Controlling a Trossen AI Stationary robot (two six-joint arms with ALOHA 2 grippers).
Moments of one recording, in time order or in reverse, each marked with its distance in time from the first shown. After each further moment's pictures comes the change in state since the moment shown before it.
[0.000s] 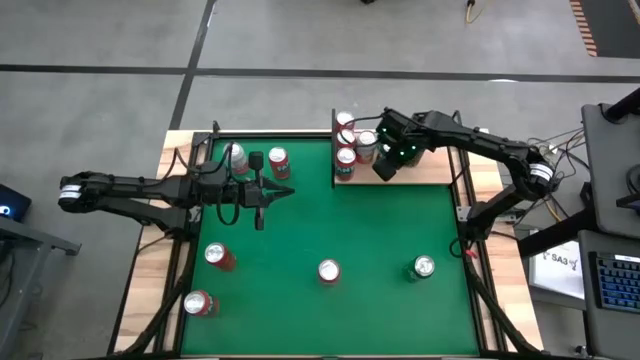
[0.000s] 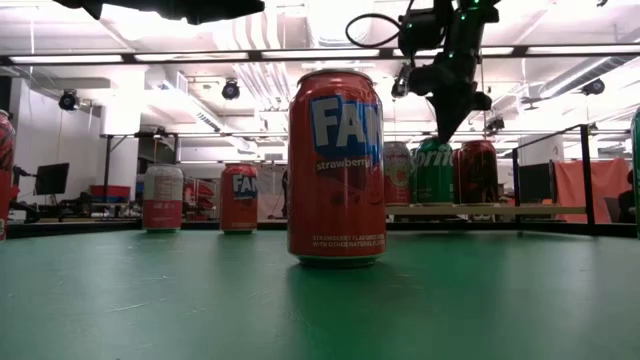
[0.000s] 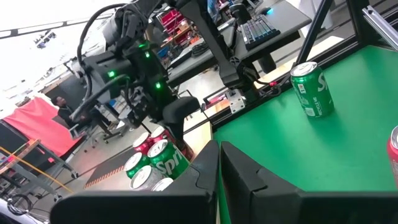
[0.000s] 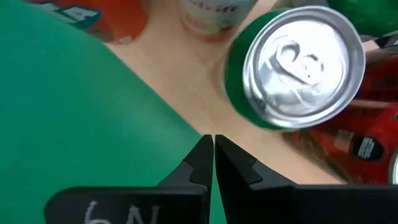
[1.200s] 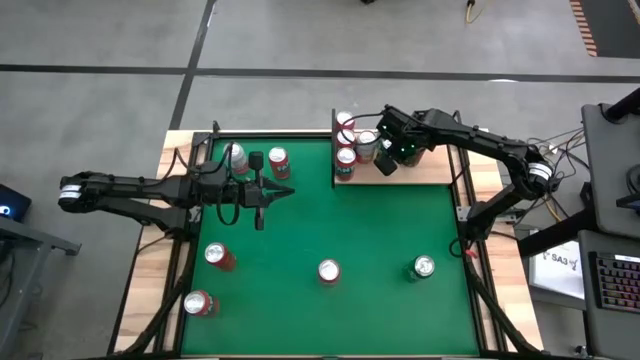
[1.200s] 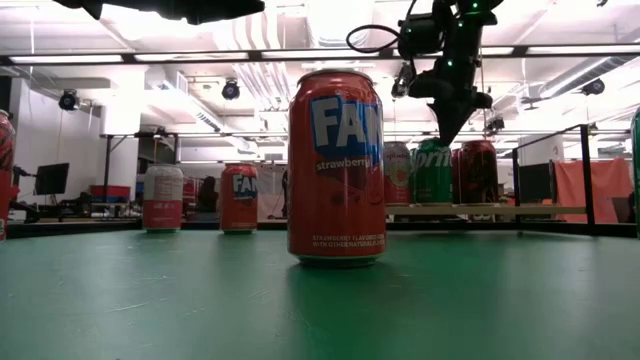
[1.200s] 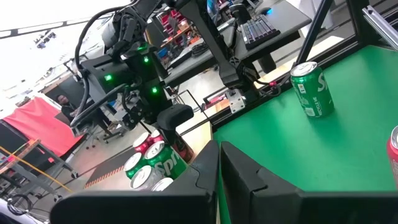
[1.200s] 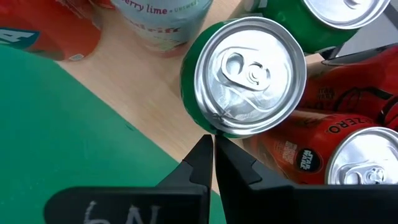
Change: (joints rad) left arm 0.000 0.000 0.000 0.000 0.000 0.000; right arm -0.027 0.010 0.000 0.015 0.121 -0.018
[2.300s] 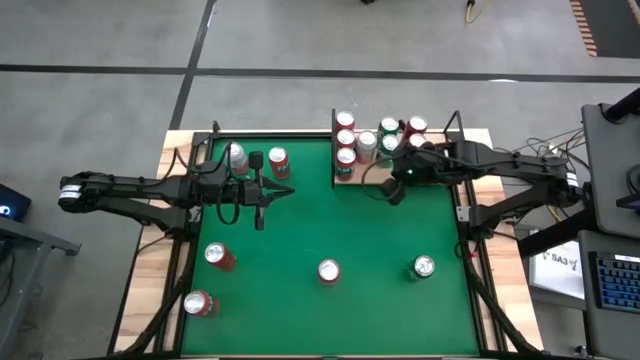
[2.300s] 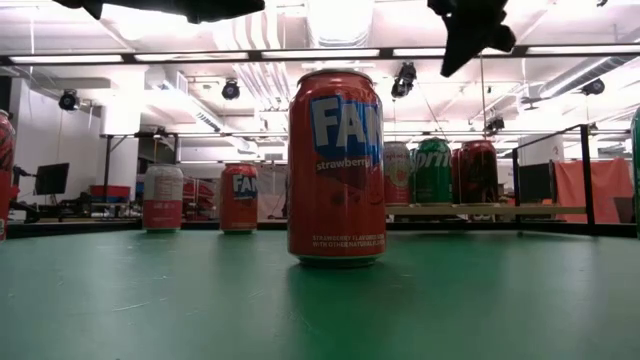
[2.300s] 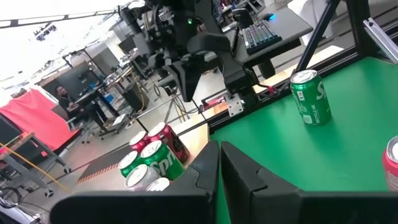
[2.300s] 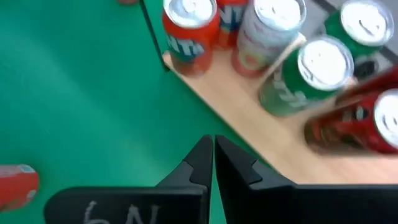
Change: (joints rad) left arm 0.000 0.000 0.000 0.009 0.000 -0.056; right arm 0.440 -0.247 0.000 -0.029 0.159 0.328
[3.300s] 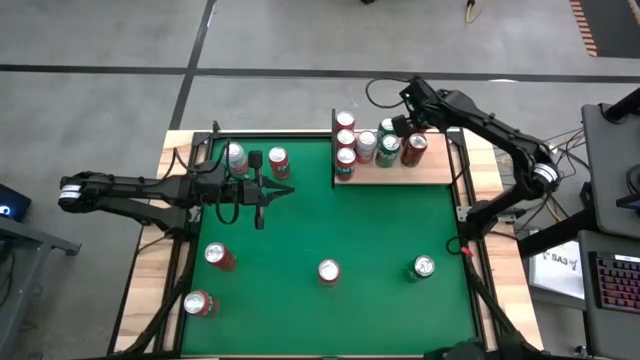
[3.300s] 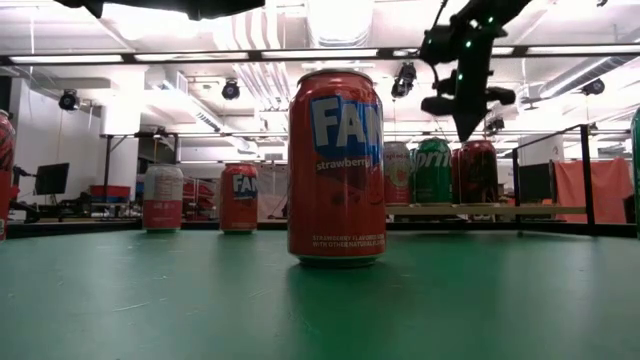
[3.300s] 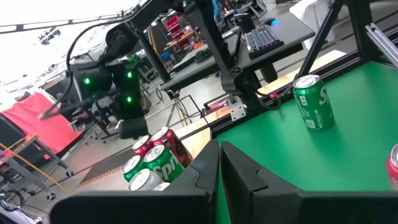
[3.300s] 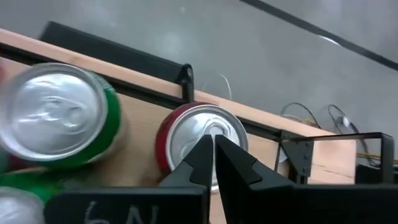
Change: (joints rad) left arm 0.000 0.000 0.003 0.016 0.000 0.003; right arm -0.715 0.219 -0.001 0.167 0.082 -0.269
